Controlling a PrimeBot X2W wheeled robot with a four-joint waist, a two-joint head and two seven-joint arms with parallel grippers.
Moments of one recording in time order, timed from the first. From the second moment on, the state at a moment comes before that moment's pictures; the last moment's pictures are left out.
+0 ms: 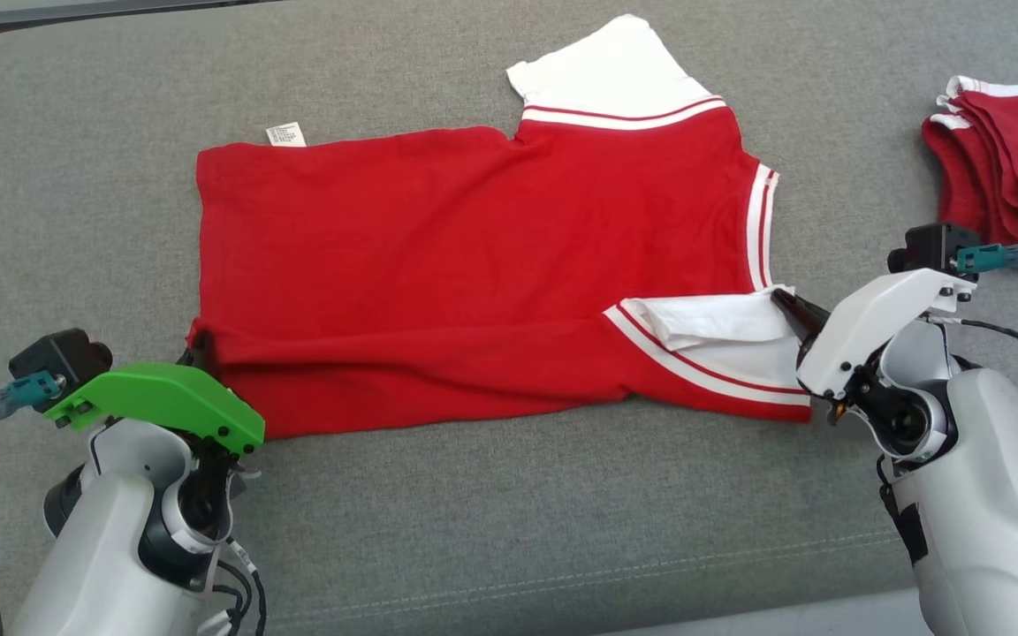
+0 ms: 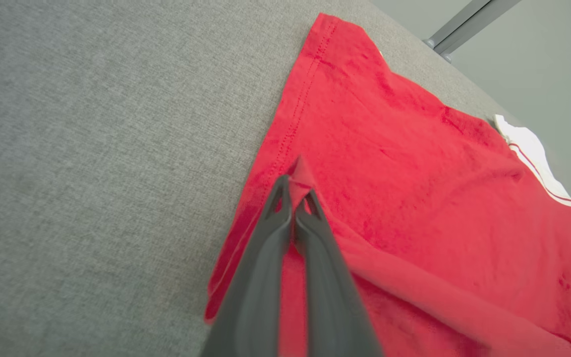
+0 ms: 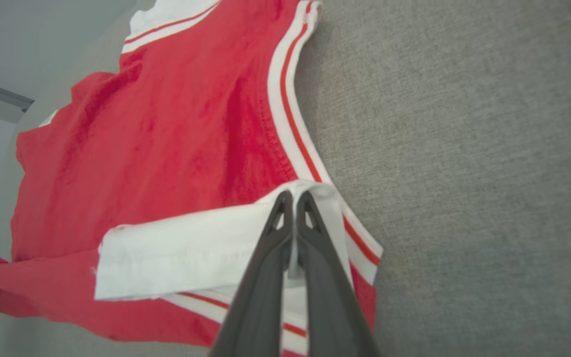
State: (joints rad) left arm -0.37 0.30 -0.32 0.27 -0.99 0.37 0.11; right arm -0.48 -0.11 -0.03 0.42 0.57 0.13 0.51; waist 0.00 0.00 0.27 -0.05
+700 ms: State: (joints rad) left arm -0.27 0.33 -0.34 0.16 -0.96 0.34 0.04; right arm -0.56 -0.13 -0.11 0.43 0.68 0.13 0.35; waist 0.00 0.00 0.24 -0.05
